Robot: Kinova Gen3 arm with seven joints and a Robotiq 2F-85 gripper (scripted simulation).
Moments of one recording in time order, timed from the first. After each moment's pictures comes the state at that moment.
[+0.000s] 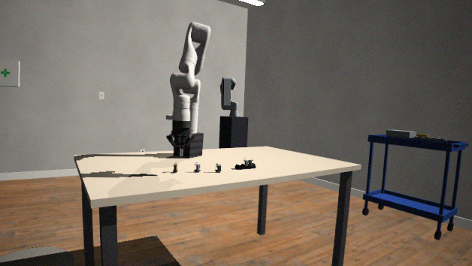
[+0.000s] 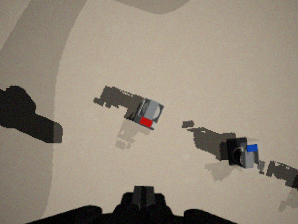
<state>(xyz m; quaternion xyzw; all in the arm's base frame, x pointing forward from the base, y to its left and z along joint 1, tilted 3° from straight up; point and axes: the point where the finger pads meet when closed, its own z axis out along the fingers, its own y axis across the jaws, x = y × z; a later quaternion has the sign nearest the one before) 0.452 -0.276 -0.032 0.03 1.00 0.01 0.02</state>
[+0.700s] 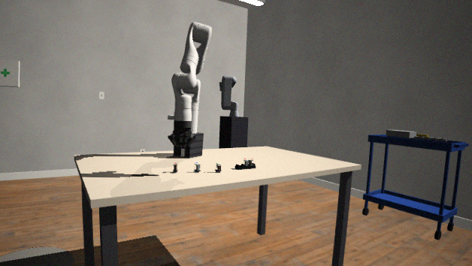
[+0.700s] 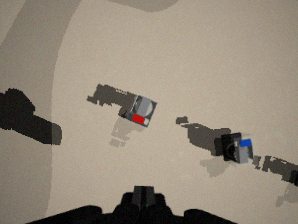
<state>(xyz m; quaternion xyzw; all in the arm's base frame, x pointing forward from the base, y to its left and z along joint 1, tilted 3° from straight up) 0.454 -0.271 -0.032 0.04 1.00 0.01 0.02</state>
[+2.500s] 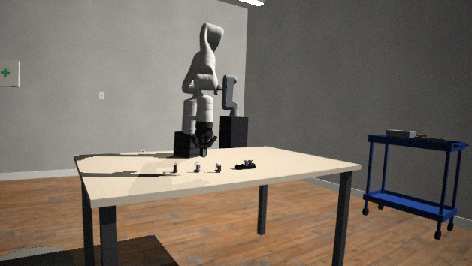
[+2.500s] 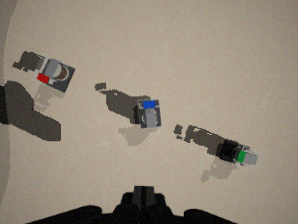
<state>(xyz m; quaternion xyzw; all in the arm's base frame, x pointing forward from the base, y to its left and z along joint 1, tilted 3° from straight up) 0.492 -0.185 -0.029 0.03 1.00 0.01 0.02</state>
